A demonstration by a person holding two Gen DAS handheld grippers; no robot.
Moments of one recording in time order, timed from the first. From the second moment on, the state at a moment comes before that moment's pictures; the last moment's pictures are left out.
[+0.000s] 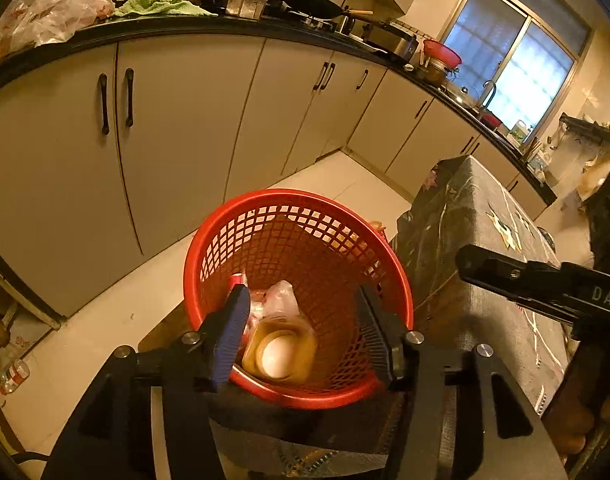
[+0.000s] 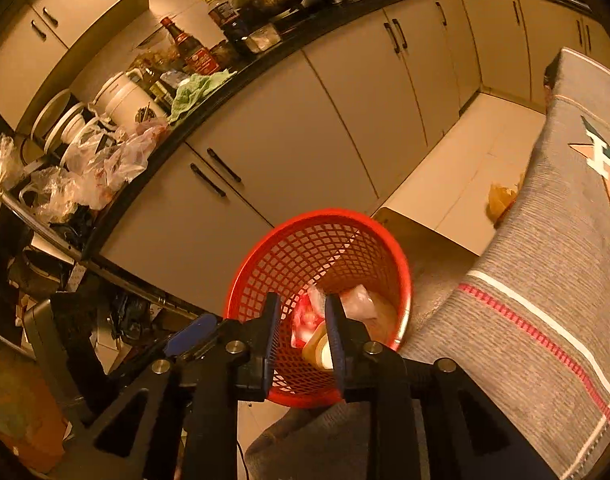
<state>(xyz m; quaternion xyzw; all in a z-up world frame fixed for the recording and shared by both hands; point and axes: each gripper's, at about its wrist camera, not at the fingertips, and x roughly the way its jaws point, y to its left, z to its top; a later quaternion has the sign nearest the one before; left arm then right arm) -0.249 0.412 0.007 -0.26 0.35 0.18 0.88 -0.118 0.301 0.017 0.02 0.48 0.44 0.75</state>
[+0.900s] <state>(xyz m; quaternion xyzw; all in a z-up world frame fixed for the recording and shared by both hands) -0.253 0.305 0.064 -0.18 0.34 0.17 0.91 -0.146 0.092 0.057 0.09 0.42 0.36 0.83</state>
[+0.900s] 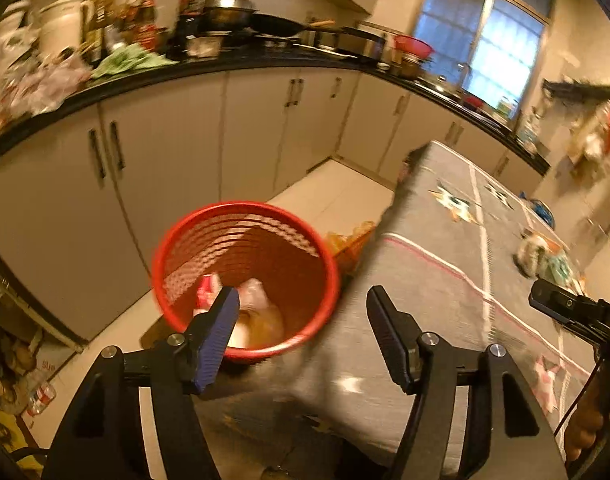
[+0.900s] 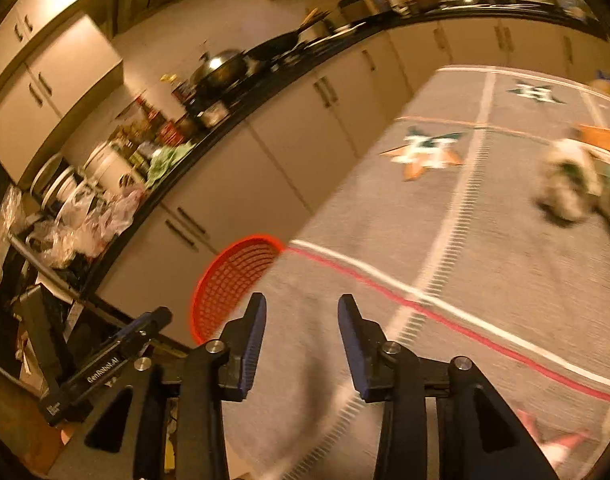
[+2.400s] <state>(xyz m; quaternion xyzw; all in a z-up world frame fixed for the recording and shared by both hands) 0.062 0.055 0.033 -0.11 0.47 -0.12 0.87 -0.023 -0.193 0.033 0.13 0.41 0.07 0.90</state>
